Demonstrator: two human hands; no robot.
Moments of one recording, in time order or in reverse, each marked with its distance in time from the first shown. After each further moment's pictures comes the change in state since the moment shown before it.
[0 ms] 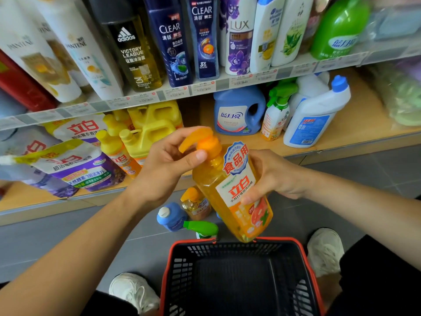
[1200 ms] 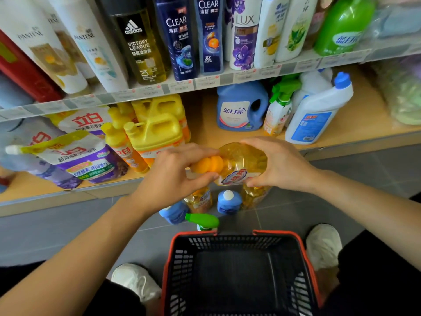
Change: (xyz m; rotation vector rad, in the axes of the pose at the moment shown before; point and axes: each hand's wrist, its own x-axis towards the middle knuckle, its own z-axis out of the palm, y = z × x) left_hand -0.018 -0.009 -0.006 1.047 -0.110 0.370; right_hand -0.004 0.008 -0.011 -1.006 0.377 -0.152
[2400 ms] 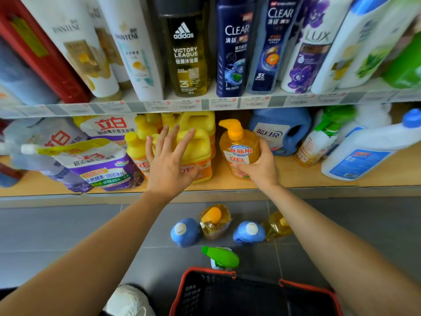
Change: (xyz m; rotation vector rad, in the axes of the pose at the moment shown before) left_hand 0.003 -0.171 0.029 0.537 0.246 -0.394; right_hand 0.150 0.053 0.142 0.559 0.424 0.324
